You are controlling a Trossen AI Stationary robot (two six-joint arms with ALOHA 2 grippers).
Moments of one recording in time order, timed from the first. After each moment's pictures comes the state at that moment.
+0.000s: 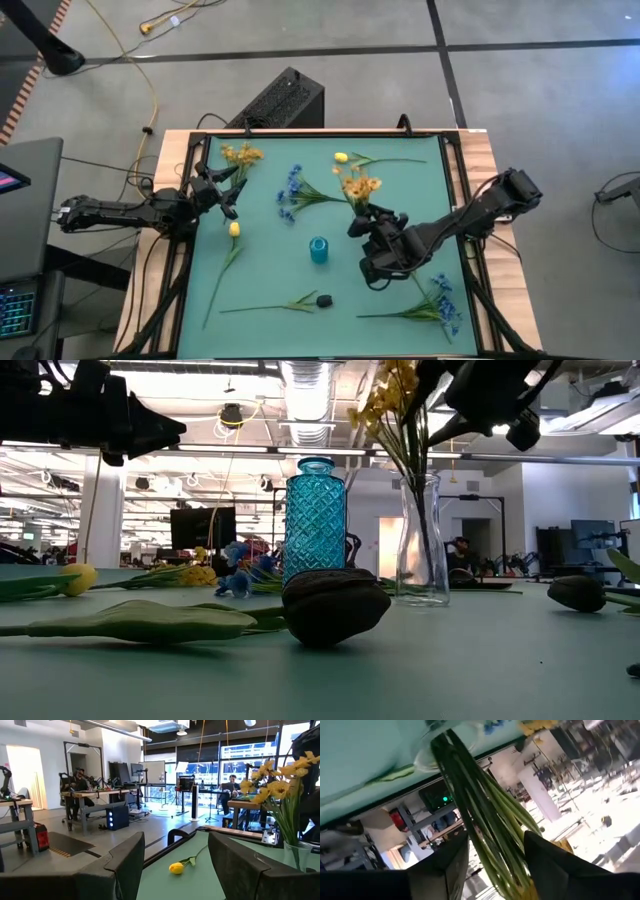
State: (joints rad) left arm 0.02 0.27 0.04 0.48 -0.61 0.13; right arm 0.45 1.62 1.19 -0.83 1.25 -1.23
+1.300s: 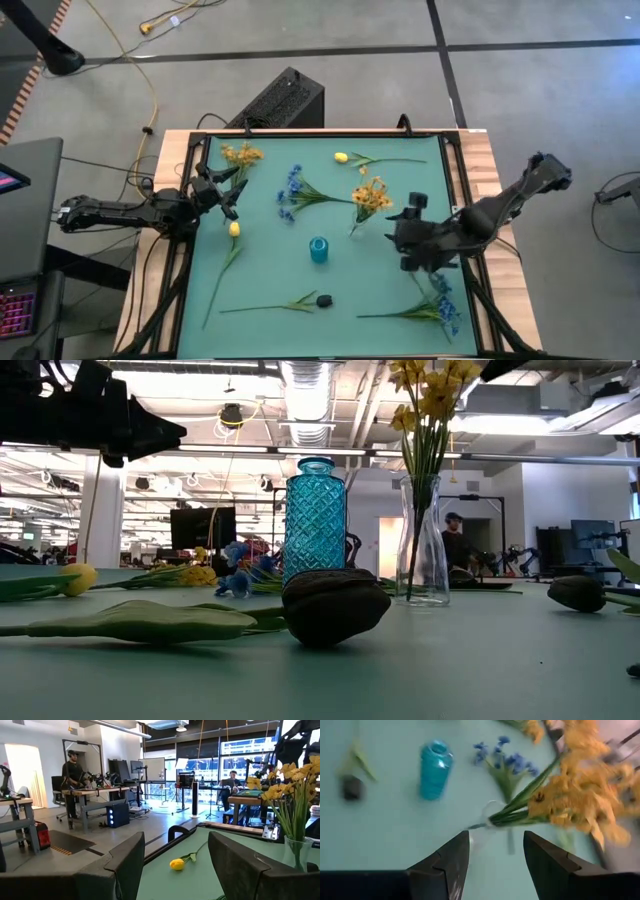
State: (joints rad) left arm 0.01 0.27 0.04 0.46 -0.61 0.13; right arm 0.58 1.21 1.20 -0.98 0.71 0.43
